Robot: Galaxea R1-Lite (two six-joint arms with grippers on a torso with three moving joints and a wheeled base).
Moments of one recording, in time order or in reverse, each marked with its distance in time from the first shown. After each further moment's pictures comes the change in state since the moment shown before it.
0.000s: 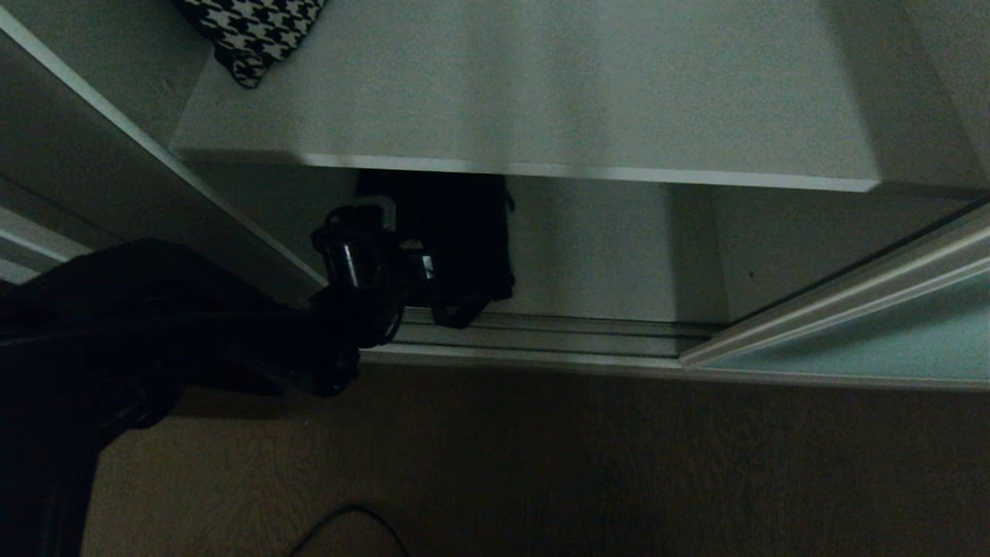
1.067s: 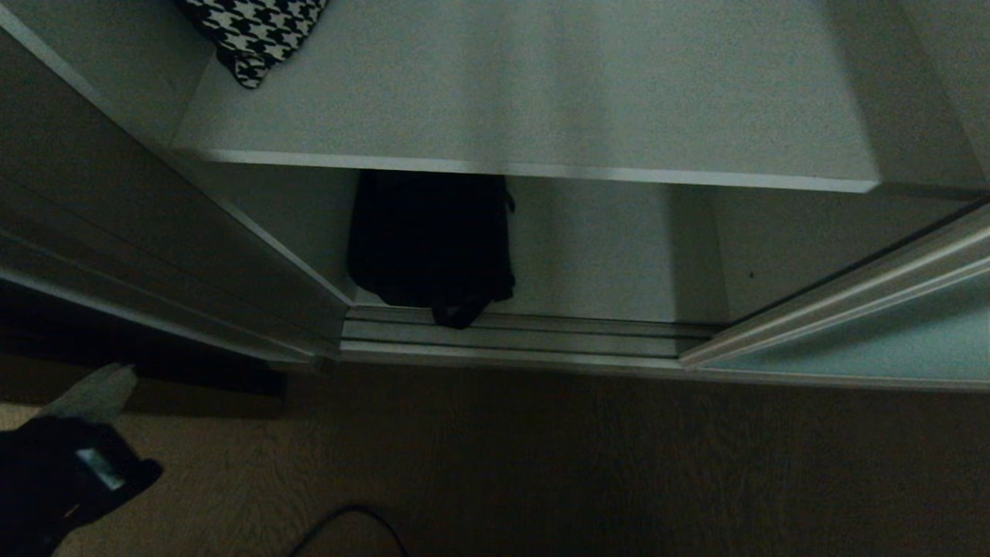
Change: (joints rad) left arm 0.016 -1.203 1.093 0.098 0.241 0.100; right arm 0.000 0.000 0.000 0.000 0.000 0.000
